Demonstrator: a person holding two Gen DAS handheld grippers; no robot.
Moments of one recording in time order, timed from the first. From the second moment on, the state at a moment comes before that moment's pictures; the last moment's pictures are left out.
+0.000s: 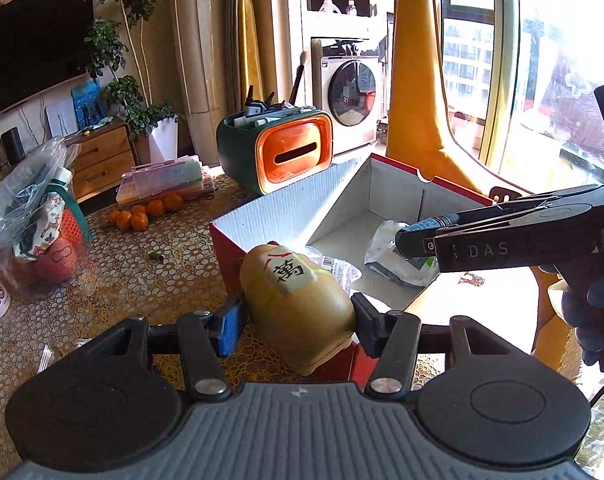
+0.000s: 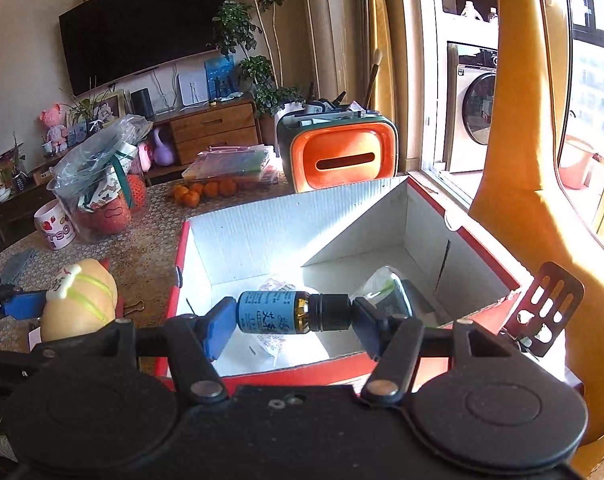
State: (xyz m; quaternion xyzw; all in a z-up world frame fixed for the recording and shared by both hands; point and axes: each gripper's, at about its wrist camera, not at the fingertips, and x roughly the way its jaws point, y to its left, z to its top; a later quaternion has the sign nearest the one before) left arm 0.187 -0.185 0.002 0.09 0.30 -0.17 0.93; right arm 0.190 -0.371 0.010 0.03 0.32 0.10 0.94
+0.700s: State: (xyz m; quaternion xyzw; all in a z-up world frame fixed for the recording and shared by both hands) left arm 0.269 -0.255 -0.021 0.14 0.37 -0.21 0.89; right arm 0.274 -0.400 -0.010 0.02 0.36 0.08 0.93
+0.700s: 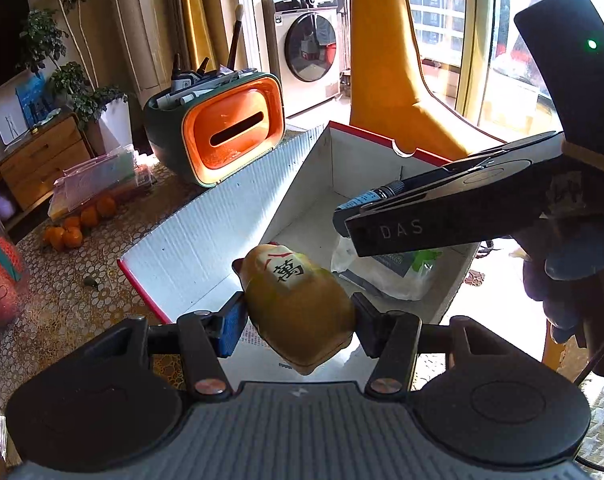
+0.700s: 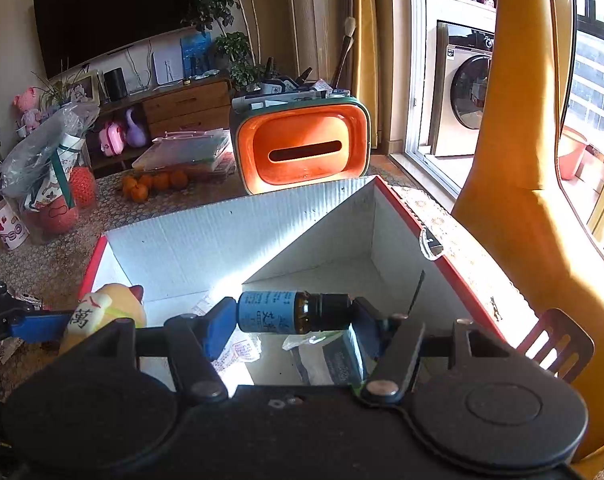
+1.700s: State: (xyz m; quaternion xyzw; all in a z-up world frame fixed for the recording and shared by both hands) left arm 0.341 -0.274 -0.072 0.09 0.52 -0.23 0.82; right arm 0.373 -0.381 -0.056 -0.05 0.51 0.09 0.85
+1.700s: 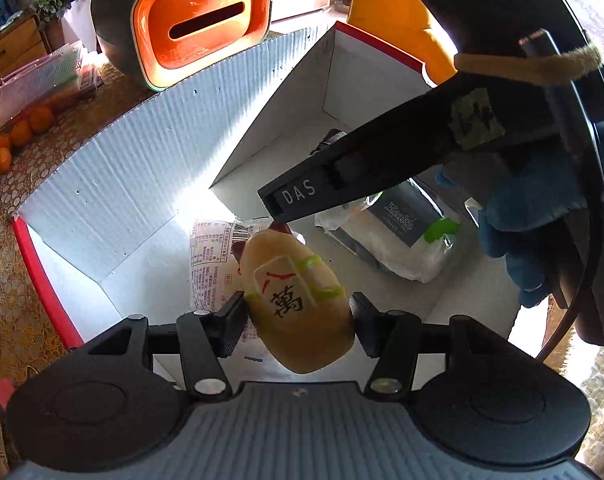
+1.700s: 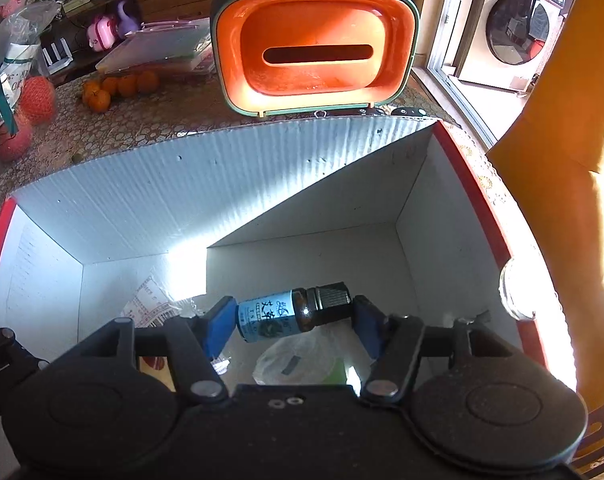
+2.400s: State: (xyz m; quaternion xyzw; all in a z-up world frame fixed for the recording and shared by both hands) left arm 0.310 -0.259 -0.047 0.07 0.47 -0.23 0.85; right arm 0.355 -0.386 -0.038 -0.02 0.49 0.11 0.86
